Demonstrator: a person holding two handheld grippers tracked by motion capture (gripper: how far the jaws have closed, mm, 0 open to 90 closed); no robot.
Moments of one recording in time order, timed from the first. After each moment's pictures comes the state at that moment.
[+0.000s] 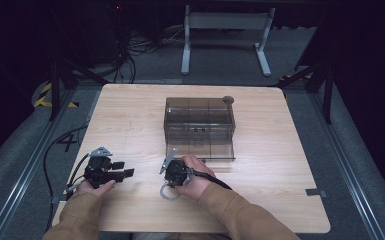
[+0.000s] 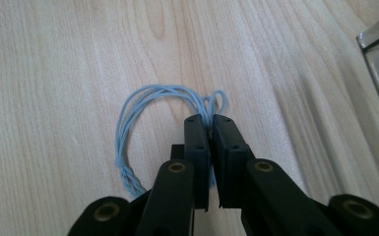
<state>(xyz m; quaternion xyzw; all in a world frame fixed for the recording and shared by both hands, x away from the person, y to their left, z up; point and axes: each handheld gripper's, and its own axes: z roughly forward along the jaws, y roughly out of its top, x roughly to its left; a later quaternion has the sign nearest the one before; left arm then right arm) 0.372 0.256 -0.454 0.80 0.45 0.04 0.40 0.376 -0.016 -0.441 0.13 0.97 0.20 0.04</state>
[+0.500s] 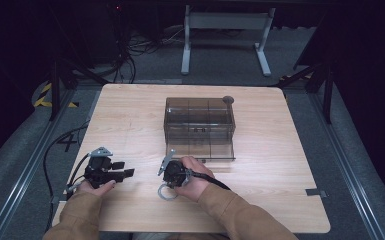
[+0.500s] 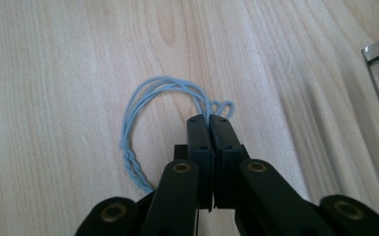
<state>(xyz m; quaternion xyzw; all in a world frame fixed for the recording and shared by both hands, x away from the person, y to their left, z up) 0.372 0.256 -0.454 0.80 0.45 0.04 0.40 0.373 -0.012 -0.436 0.12 0.97 0.20 0.04</state>
